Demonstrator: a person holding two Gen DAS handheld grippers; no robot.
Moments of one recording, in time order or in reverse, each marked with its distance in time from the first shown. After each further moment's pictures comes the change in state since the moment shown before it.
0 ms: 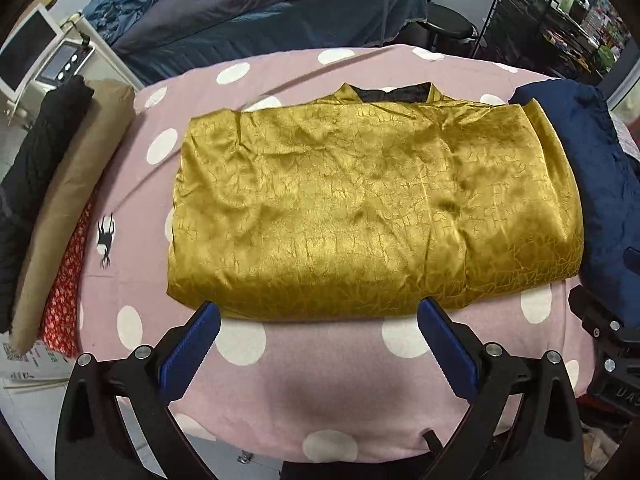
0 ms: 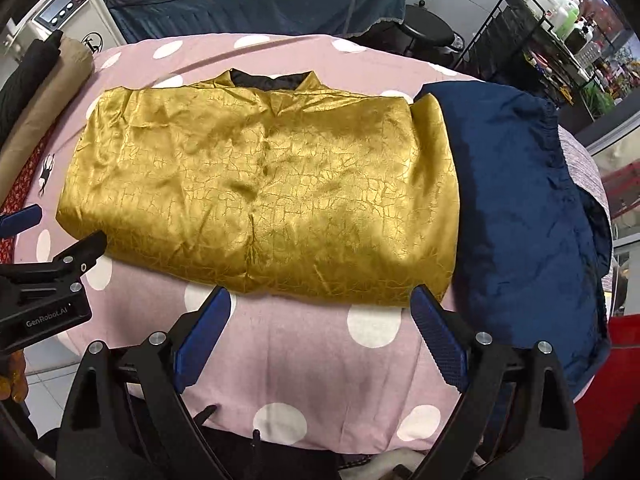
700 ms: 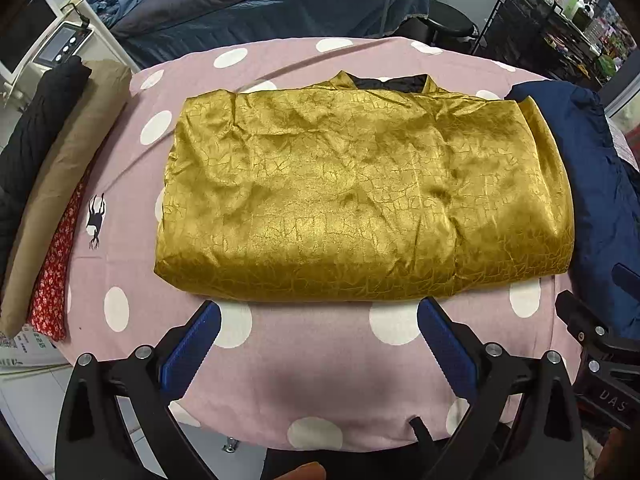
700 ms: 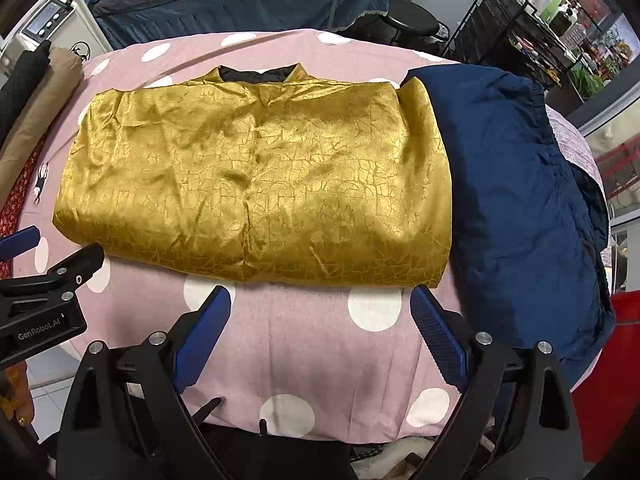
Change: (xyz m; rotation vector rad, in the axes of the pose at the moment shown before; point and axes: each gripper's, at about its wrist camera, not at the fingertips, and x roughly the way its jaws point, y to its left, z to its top) left arm 0.001 -0.001 -0.010 -0.025 0.026 -0.031; right arm 0.000 -0.003 -0.016 0.060 0.009 -0.013
